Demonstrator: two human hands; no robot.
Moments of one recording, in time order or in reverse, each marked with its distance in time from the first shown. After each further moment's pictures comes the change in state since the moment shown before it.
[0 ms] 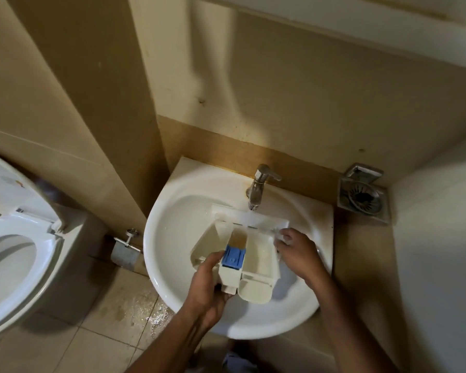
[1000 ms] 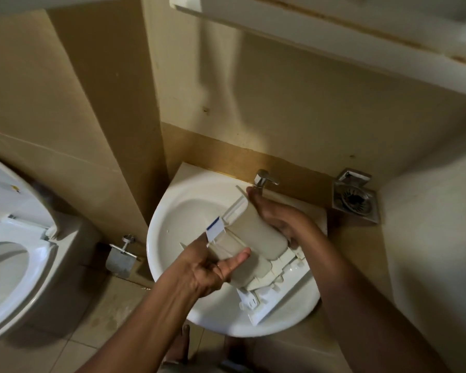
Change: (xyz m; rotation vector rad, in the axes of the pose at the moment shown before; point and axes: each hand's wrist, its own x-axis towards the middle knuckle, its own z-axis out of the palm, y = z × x) left_hand -0.046 0.082 0.032 -0.217 -0.074 -0.365; right_hand -0.015 -0.140 -0.022 -0.030 -0.389 0.232
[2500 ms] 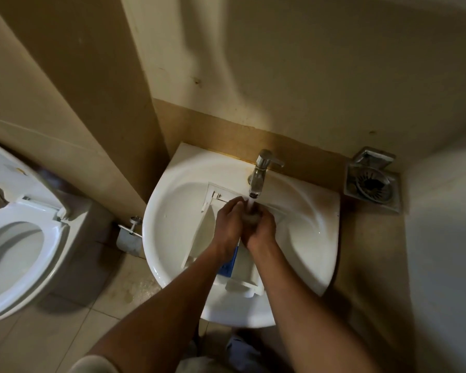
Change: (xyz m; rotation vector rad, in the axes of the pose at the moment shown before) left_hand 0.127 -0.018 0.019 0.769 0.124 0.807; right_hand 0.131 0.074 0.081 1.764 -0.079 -0.136
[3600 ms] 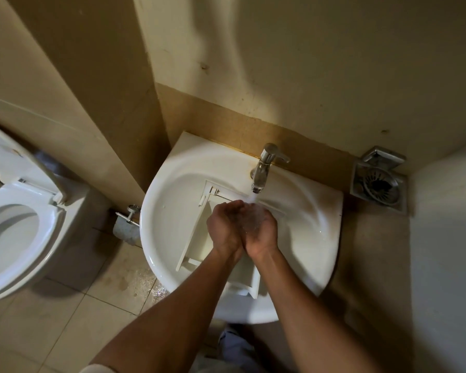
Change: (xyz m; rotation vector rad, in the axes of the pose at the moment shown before) left_hand -0.001 -0.020 0.010 -0.712 0.280 -0.221; right_hand -0.017 0.001 -0.011 0.017 -0.117 0.072
